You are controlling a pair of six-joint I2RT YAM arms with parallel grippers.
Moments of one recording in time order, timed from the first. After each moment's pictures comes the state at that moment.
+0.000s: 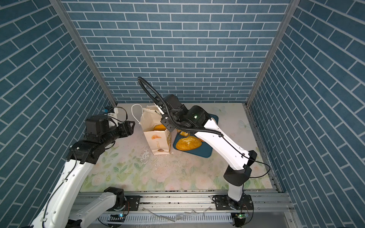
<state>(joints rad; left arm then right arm) -0.19 0.94 1.16 -0.73 0.03 -0.33 1.07 1.79 2.30 -1.20 0.40 -0.08</state>
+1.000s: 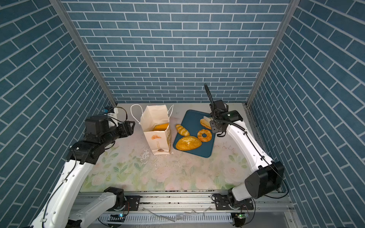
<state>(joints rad) -0.19 0.94 1.16 -0.72 0.04 -0.33 0.40 1.49 1.49 -1.11 0.28 0.07</state>
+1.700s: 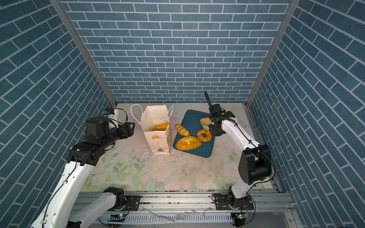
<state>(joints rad) -0.19 0.92 1.13 -0.72 0.04 -0.33 0.34 1.66 1.42 -1.01 0.20 0.08</state>
